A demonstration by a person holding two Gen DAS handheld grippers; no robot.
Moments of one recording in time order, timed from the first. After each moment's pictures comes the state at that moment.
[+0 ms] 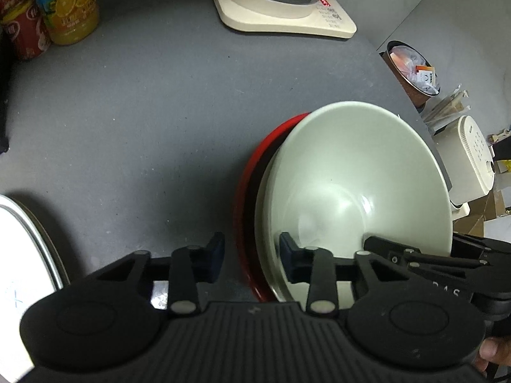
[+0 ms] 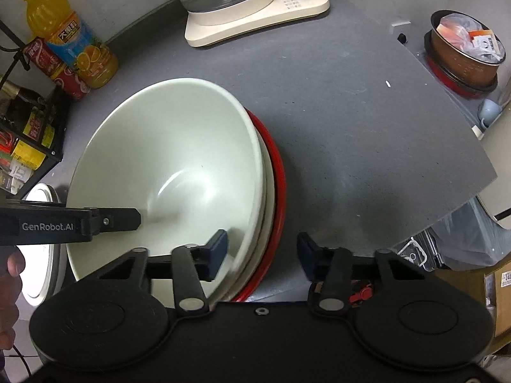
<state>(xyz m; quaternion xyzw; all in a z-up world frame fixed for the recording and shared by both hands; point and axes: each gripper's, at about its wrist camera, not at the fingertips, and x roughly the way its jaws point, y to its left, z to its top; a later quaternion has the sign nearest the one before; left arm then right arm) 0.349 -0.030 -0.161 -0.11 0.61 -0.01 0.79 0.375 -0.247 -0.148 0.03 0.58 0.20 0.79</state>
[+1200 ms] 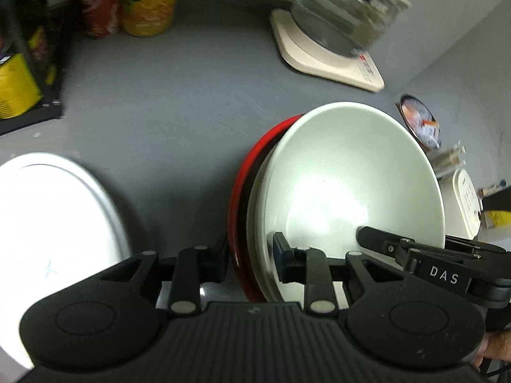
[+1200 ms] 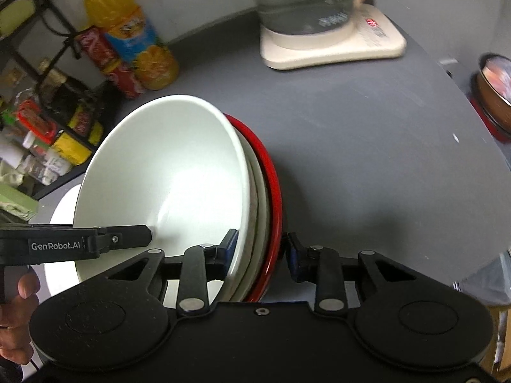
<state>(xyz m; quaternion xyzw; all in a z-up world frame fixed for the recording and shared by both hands) 0.298 0.043 -0.129 -0.19 0.55 0.03 0.81 0.368 -0.175 -0.112 0.01 0.54 0.27 0.79</state>
